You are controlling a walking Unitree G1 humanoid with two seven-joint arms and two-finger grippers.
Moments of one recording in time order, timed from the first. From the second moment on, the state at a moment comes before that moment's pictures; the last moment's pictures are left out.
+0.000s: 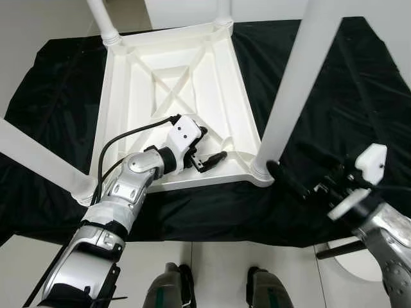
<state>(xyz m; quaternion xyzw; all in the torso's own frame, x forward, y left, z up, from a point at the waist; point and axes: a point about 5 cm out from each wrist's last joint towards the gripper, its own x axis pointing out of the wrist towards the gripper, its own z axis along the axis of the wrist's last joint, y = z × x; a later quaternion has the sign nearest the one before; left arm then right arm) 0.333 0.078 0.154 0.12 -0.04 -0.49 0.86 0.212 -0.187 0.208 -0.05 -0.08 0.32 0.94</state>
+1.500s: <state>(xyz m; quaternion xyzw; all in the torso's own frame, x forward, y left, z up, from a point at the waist) 0.239 0.059 0.197 -0.05 0.00 -0.55 0.84 0.260 -0.180 0.201 -0.12 -0.05 0.43 0.89</state>
